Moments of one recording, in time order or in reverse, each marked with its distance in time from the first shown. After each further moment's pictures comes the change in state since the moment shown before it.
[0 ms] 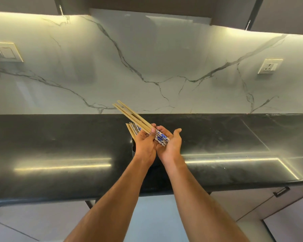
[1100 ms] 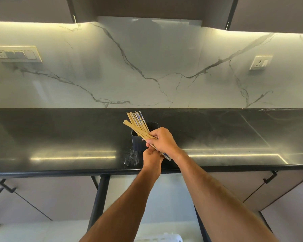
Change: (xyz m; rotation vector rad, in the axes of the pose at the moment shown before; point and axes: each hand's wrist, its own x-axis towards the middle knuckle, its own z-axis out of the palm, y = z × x) left_hand -0.132 -0.067 0.000 0.217 0.176 -0.085; right_hand -0.113 -0.026 -0.019 -1.718 -0.352 -0.469
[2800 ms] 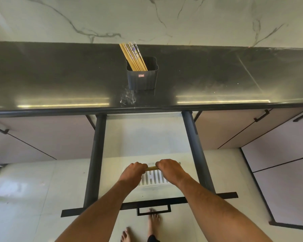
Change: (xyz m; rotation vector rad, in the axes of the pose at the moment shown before) left_hand -0.096 -0.171 -0.247 1.943 -0.528 0.118; right_hand -0.259 0.154 0.175 -0.649 -0.499 0.040
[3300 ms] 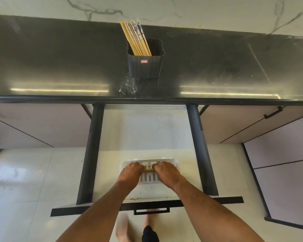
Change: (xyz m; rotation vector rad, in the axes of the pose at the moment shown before) left_hand 0.013 -0.008 0.038 -0.036 -0.028 -0.011; right_hand 0.021 0.001 0.050 0.006 -0.072 -0.049
